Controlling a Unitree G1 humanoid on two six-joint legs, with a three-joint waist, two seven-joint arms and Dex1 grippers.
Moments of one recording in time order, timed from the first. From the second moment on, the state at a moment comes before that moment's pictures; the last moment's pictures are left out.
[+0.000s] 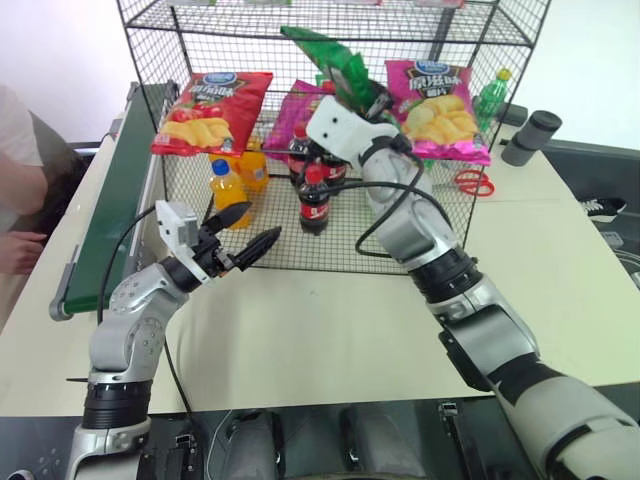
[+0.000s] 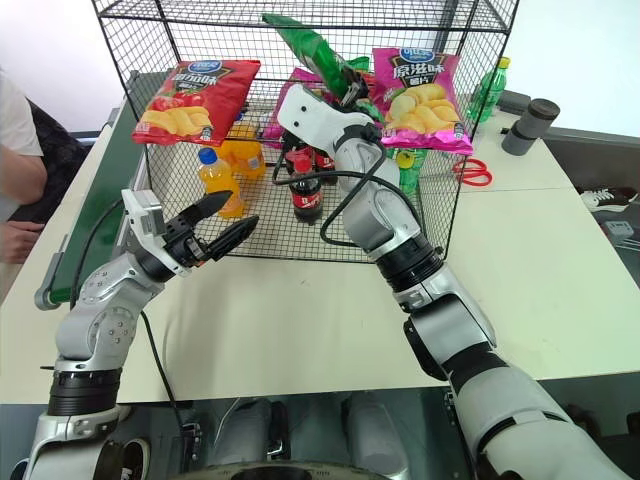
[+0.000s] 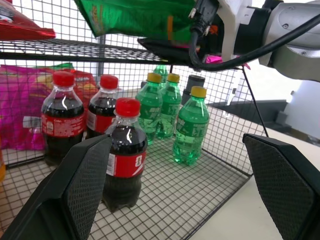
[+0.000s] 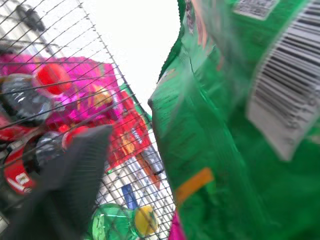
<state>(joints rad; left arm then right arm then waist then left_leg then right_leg) -0.25 0.41 0.16 -0.17 -0.61 0.31 -0.78 -1.04 -0.17 0.34 0.26 -0.59 0.54 0.13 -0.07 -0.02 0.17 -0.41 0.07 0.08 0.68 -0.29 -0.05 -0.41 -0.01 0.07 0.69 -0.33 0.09</state>
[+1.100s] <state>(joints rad) -0.23 0.39 0.12 -0.22 -0.60 0.33 -0.75 -1.00 0.02 0.27 0.19 -0.37 0.39 0.16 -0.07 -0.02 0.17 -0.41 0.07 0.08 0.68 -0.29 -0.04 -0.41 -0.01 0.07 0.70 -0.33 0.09</state>
